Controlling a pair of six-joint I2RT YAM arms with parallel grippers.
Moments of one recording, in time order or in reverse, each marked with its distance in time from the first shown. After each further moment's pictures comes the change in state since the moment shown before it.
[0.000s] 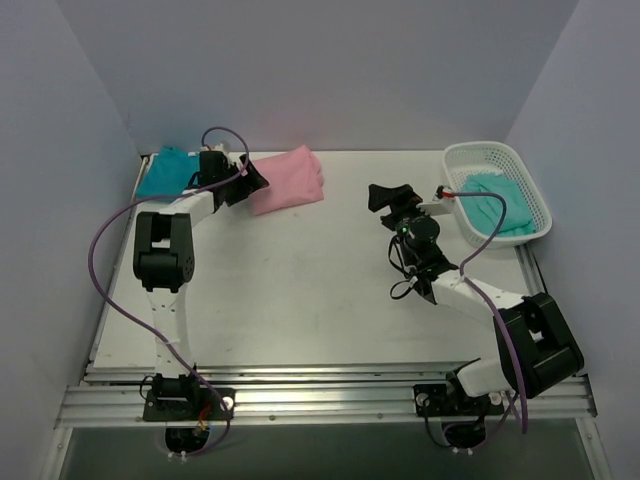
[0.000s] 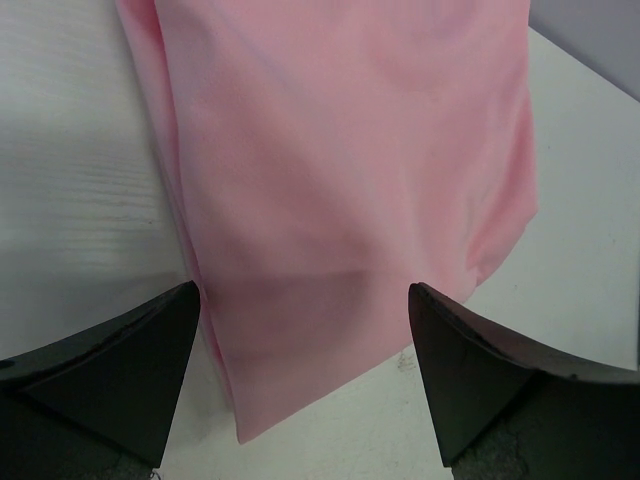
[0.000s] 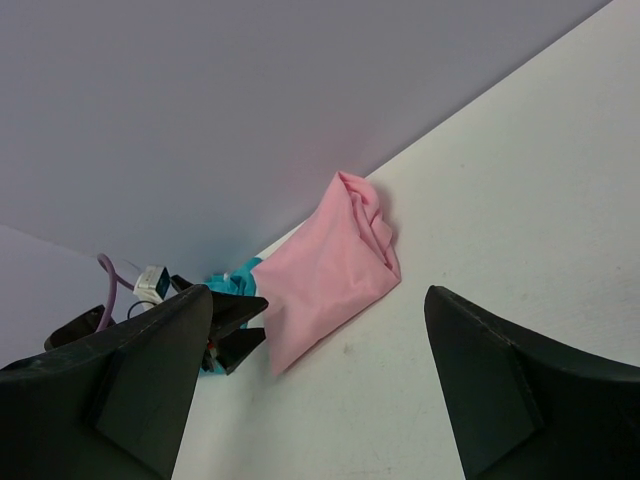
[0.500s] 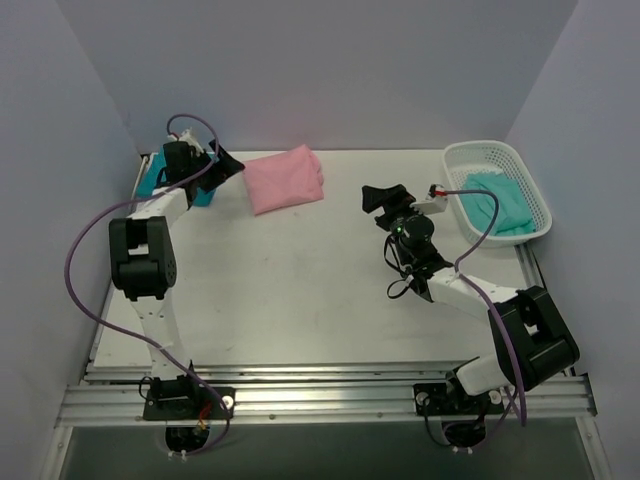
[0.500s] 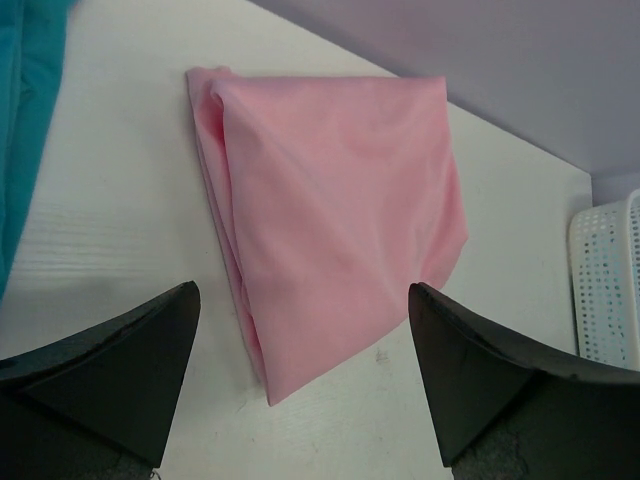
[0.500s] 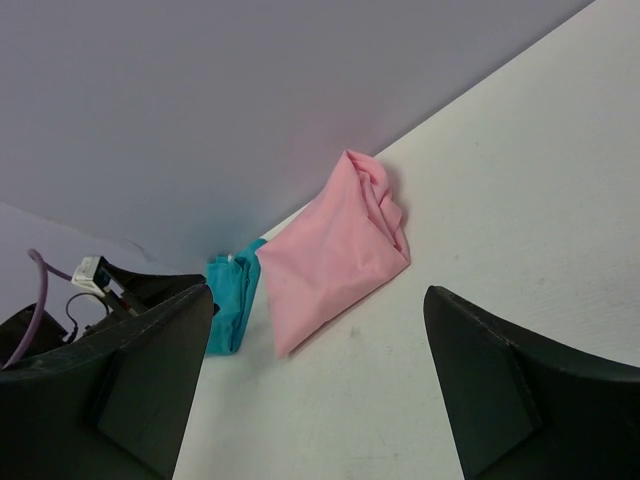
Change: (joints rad) left arm 0.137 -0.143 -0.061 0.076 0.100 -0.011; right arm 0.021 0.036 0.012 0.005 -0.022 0.007
